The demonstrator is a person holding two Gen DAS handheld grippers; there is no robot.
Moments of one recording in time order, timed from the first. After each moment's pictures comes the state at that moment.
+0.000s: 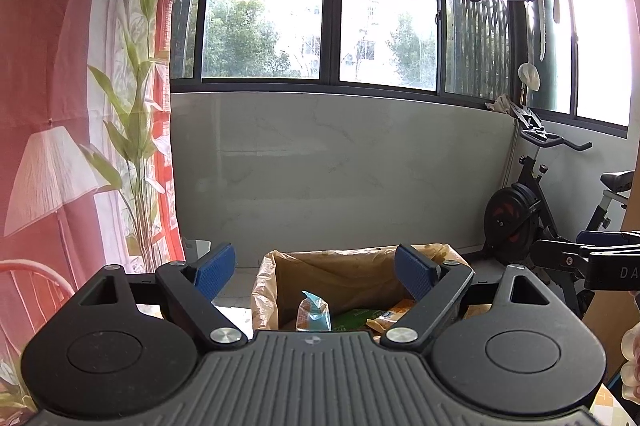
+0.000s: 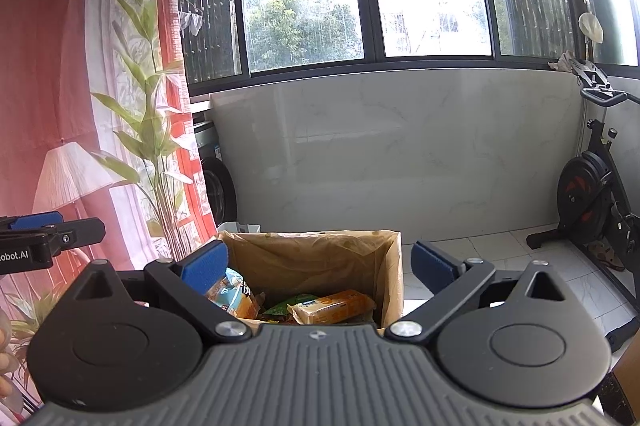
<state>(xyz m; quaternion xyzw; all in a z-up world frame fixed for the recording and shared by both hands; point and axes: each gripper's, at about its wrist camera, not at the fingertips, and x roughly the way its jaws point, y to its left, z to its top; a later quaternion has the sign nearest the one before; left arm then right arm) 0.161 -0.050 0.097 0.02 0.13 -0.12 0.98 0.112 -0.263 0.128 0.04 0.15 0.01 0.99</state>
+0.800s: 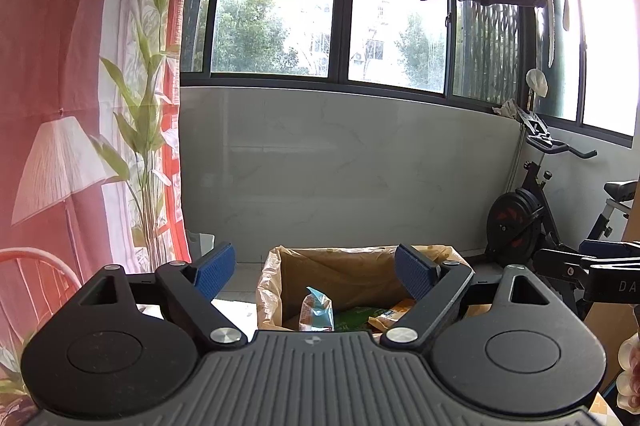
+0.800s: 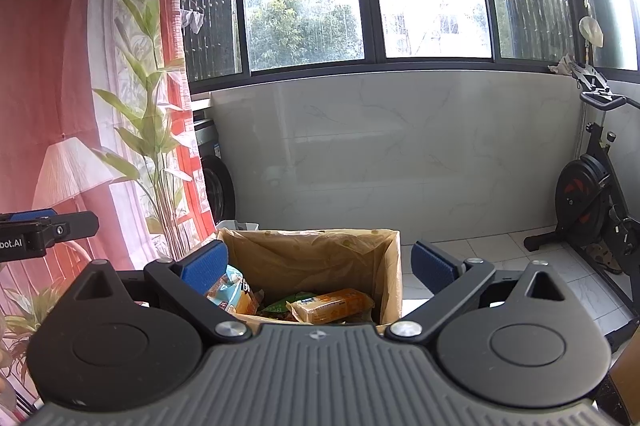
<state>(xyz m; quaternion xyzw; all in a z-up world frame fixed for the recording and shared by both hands) 0.160 -0.039 0.101 0.00 0.14 -0.11 0.98 0.108 -0.261 0.128 0.04 0.15 0.00 0.99</state>
